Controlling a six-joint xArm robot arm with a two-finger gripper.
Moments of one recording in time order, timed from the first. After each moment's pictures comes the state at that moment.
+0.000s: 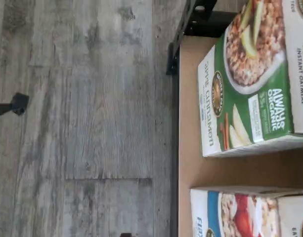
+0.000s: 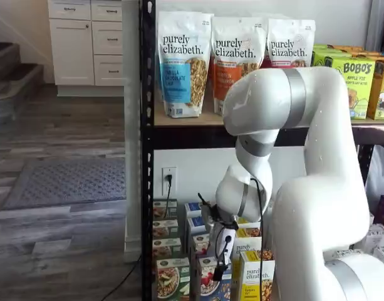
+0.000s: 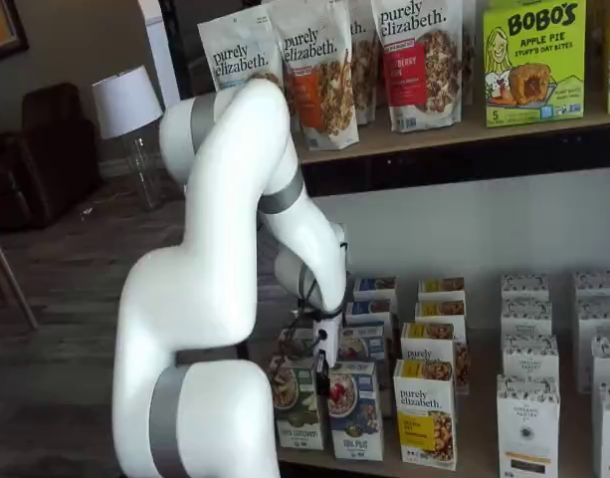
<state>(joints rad) 0.10 0.66 -1.08 0.52 0.38 -1.94</state>
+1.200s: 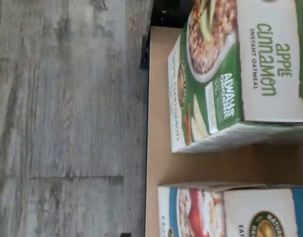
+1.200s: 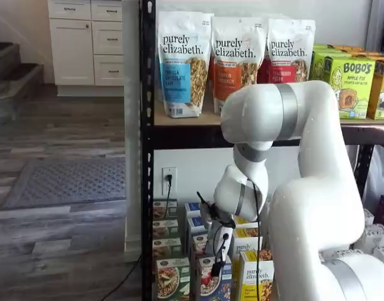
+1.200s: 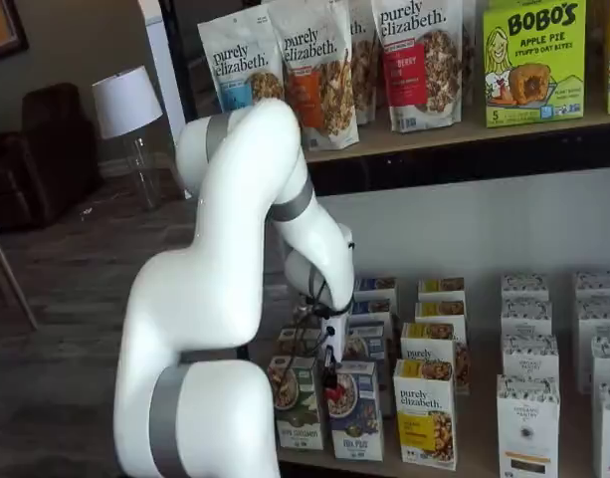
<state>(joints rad) 0.08 0.78 -1.24 0.50 0.40 -1.93</state>
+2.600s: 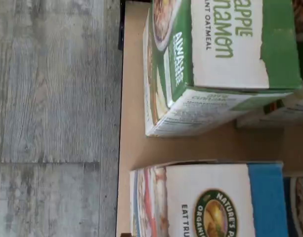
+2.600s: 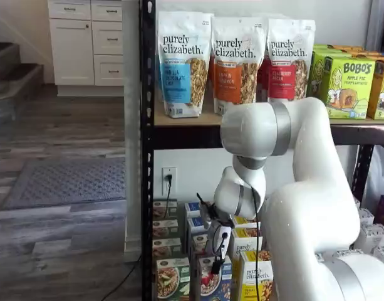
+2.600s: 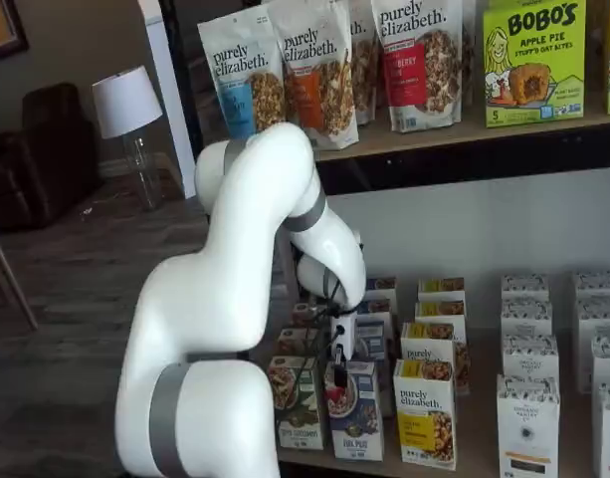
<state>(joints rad) 0.04 0.93 -1.44 0.39 0.46 -1.86</state>
